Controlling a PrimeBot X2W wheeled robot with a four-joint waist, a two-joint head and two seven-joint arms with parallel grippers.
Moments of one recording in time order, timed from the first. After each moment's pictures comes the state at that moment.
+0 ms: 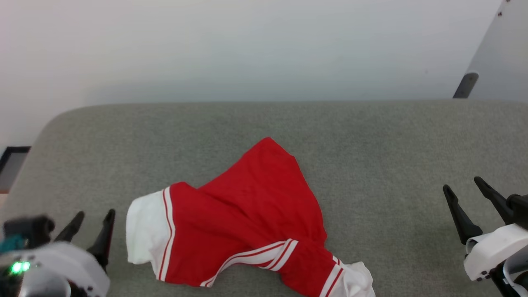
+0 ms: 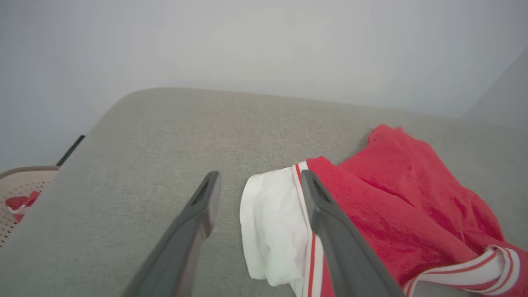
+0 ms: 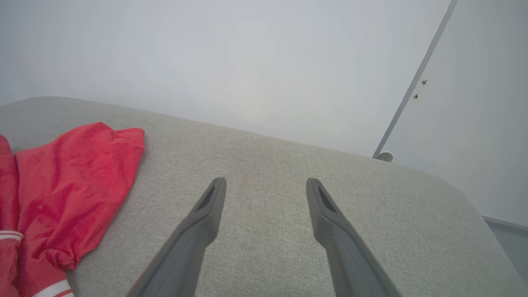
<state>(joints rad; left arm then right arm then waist) -0.01 0.36 0.13 0.03 -0.48 -0.12 0.24 -0.17 -0.45 0.16 0.19 0.39 0.13 -0.02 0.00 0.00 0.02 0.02</state>
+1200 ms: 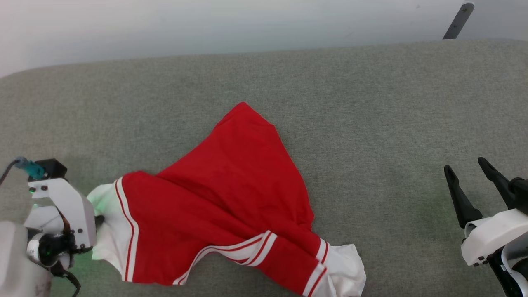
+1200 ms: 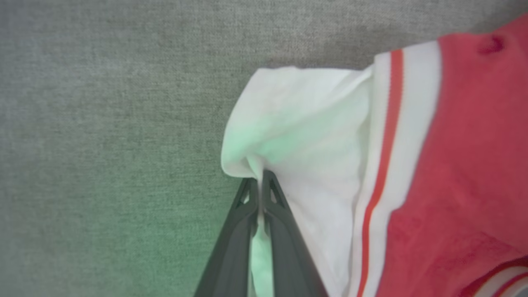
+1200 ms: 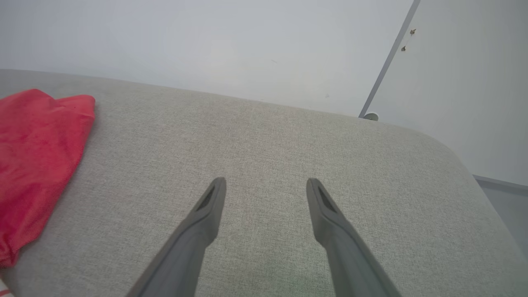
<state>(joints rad) -0.48 0.51 -0.07 0.58 -0.63 -0.11 0.80 -0.17 -0.35 0.06 0.05 0.27 0.13 0.08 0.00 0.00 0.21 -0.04</state>
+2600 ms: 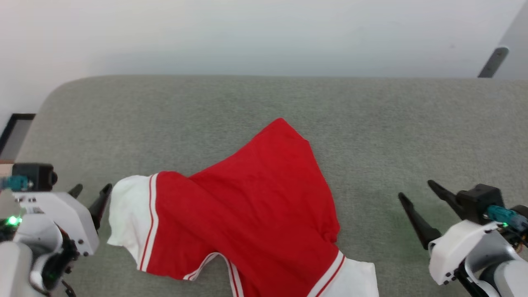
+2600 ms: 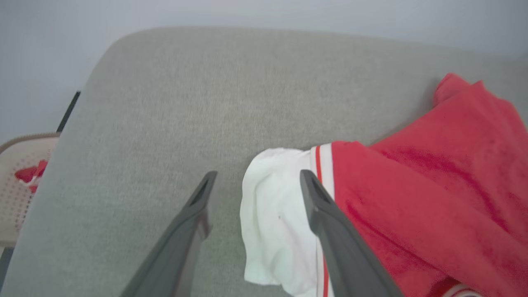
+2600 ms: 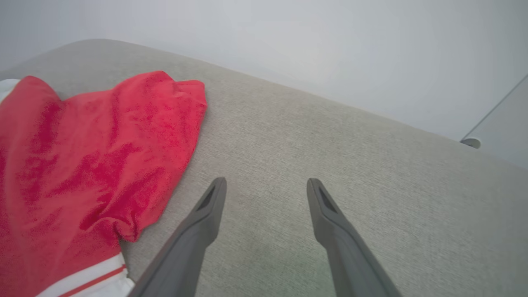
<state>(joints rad) -0.33 0.55 -0.08 0.34 -0.62 -0.12 0.39 -0.20 -0.40 0.27 0.08 0.35 0.13 0.16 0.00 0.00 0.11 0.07</state>
